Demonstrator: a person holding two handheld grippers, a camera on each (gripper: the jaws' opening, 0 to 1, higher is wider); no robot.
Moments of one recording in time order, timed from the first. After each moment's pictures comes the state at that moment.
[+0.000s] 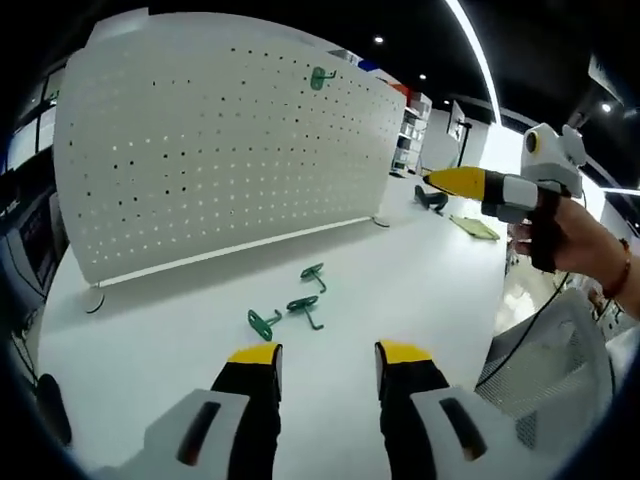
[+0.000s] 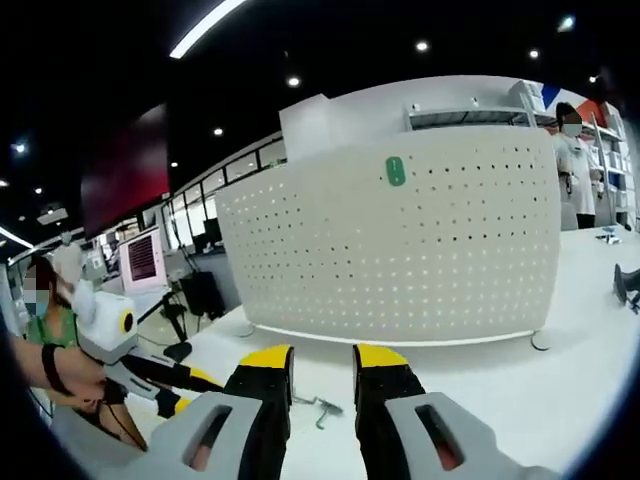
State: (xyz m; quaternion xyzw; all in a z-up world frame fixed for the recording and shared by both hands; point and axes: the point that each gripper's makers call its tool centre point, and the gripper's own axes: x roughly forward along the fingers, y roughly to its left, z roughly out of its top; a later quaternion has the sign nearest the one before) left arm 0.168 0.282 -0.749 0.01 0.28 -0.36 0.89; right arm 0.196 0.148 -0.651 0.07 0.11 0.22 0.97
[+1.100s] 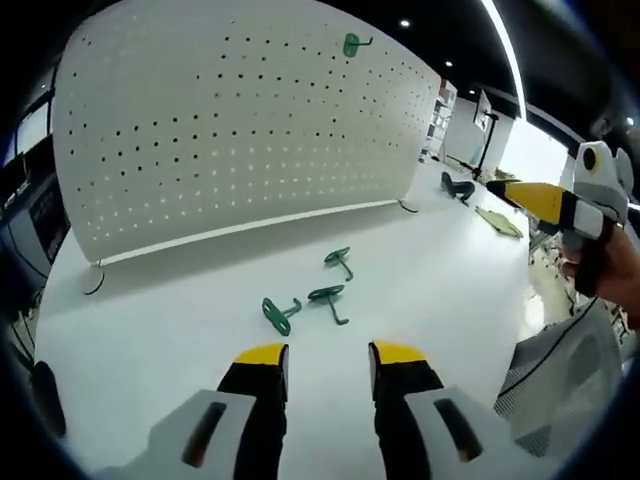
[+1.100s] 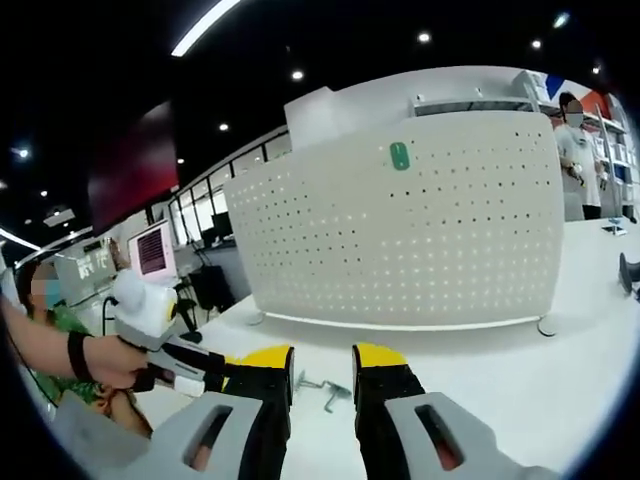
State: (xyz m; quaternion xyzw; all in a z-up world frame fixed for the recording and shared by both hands) left arm 0.199 0.281 -0.778 0.00 0.33 -0.31 0.89; right arm 0.179 0.150 -0.666 0.07 0.12 0.24 0.96
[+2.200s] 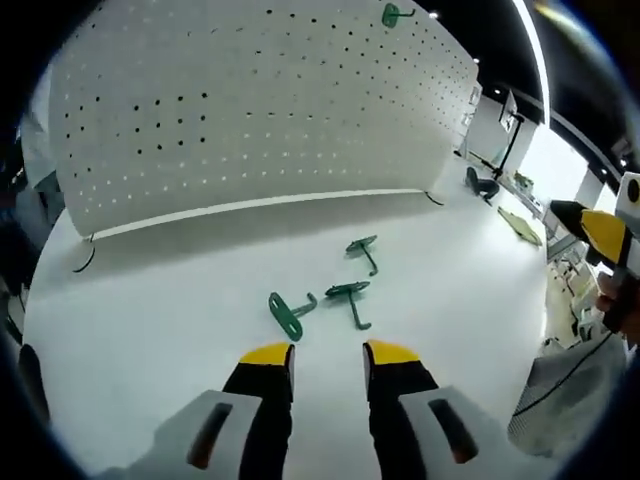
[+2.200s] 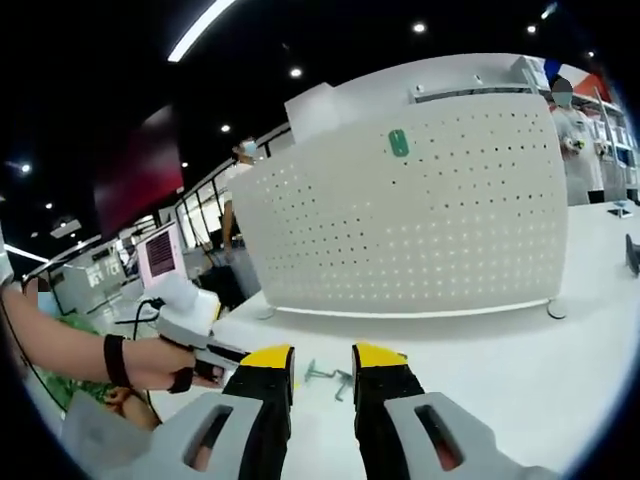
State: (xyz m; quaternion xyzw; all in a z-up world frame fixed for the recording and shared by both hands) left arm 0.225 0.273 -0.812 -0.02 0.38 -0.27 0.89; right arm 0.171 0.150 -0.677 0.10 0.14 0.25 0.95
